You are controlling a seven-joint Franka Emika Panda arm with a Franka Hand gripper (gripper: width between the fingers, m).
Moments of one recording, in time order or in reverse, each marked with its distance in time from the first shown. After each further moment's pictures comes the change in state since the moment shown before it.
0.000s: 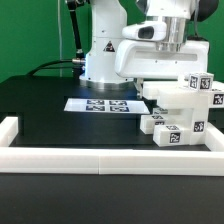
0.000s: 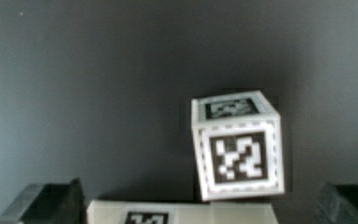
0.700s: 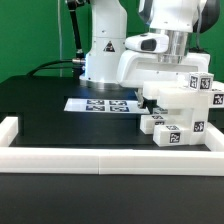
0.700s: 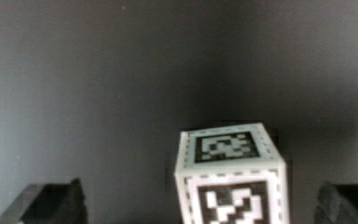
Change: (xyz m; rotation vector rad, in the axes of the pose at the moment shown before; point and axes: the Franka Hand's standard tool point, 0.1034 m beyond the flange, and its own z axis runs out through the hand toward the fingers) arm -0.004 -0.004 0.020 -0.022 -0.025 0.005
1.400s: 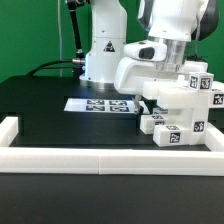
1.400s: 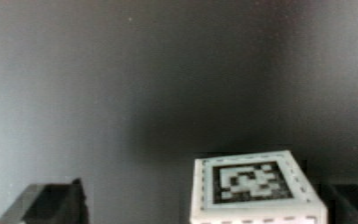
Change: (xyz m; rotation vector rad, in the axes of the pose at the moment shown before) arm -0.003 0.003 0.012 -0.014 -0.020 0.005
